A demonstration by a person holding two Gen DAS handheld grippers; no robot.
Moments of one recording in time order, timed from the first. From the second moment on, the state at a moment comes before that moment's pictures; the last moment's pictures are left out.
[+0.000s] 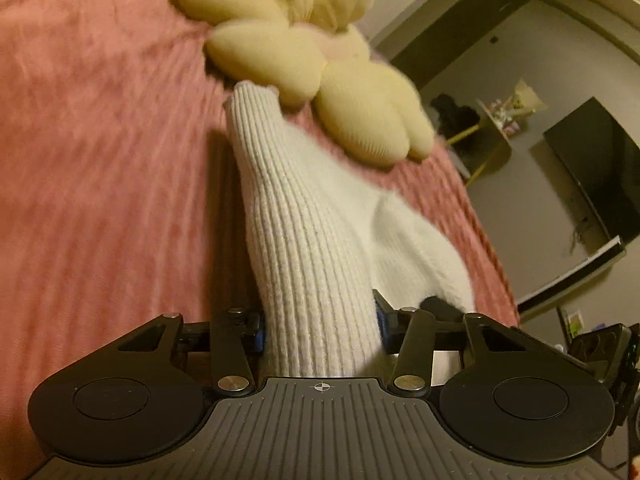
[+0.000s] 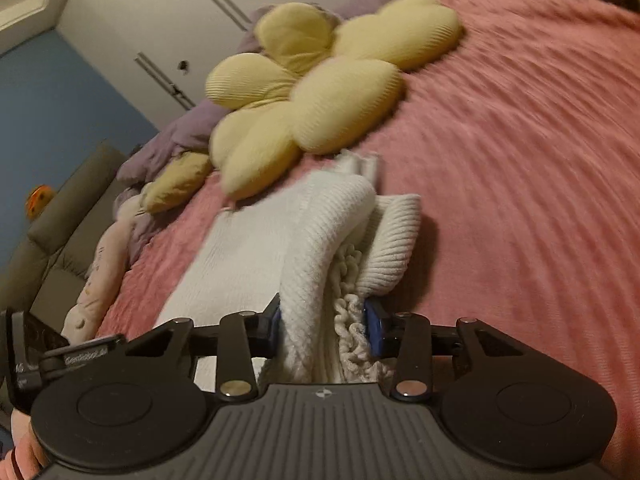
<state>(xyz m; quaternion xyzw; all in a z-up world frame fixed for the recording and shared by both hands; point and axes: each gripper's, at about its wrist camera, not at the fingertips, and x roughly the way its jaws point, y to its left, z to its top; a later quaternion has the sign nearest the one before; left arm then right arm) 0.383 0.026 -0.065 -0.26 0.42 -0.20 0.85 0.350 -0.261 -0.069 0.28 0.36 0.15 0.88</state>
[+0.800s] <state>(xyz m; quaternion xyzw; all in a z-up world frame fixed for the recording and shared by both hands) 0.267 0.069 -0.052 -0.12 0.39 -0.08 0.91 0.248 -0.165 -0.066 0.21 0.35 0.16 0.90</state>
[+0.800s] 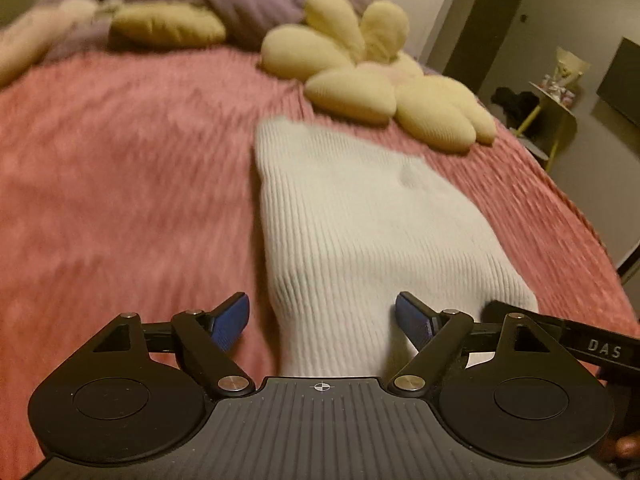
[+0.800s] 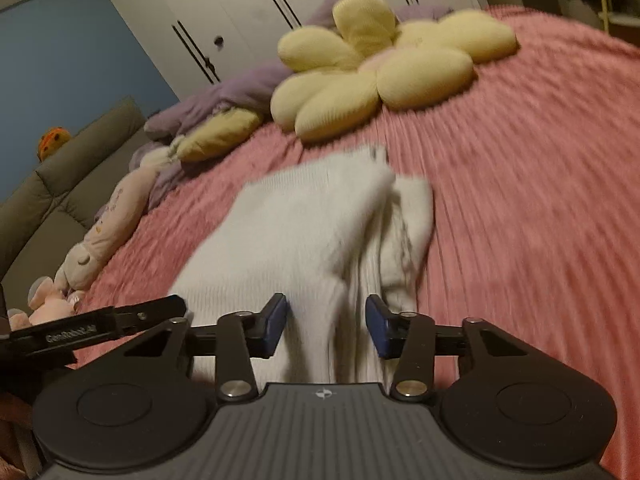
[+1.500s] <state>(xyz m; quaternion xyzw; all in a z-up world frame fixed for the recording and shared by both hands) 0.290 0.076 -0.030 -0.12 0.35 -0.01 0.93 0.239 -0.135 -0.023 0.02 0.25 0.09 0.96</state>
